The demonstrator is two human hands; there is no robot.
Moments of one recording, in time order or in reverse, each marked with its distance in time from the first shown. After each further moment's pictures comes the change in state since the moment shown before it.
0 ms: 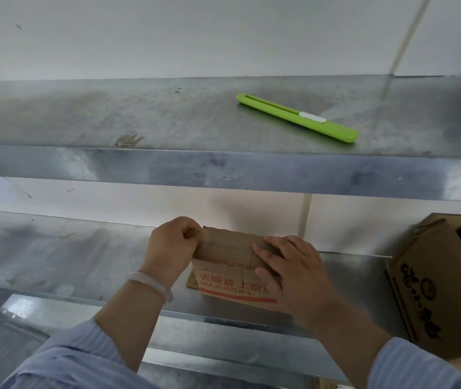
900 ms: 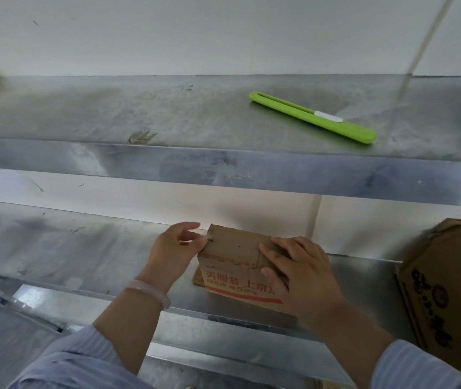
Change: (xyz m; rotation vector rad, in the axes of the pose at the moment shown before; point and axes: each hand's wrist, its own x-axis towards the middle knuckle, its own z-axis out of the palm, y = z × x) left_hand -0.003 -0.029 0.002 -0.261 -0.076 -0.119; right_hand 0.001 0.002 0.006 -0.015 0.011 0.014
